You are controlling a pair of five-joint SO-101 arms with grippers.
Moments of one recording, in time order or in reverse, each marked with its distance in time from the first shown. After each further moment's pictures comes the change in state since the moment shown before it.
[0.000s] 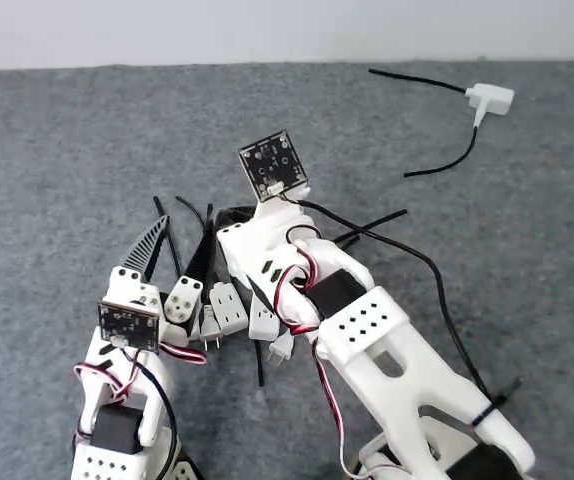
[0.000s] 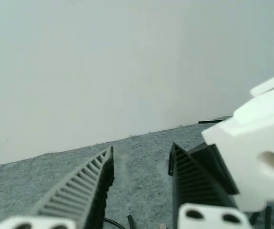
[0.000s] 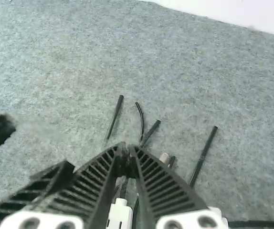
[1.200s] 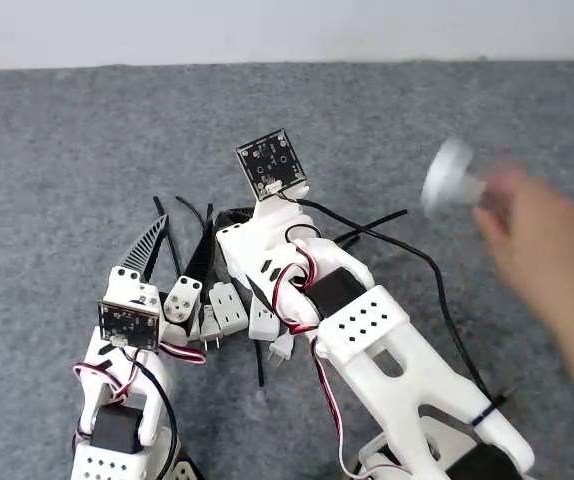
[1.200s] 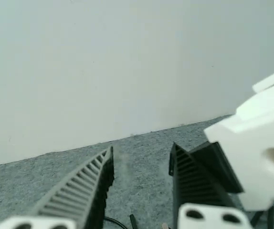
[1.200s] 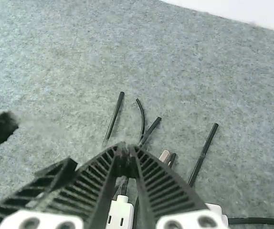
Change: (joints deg) left arm -0.7 0.0 0.0 0.1 -0.4; right arm -0.1 0.0 -1.3 2.4 0.1
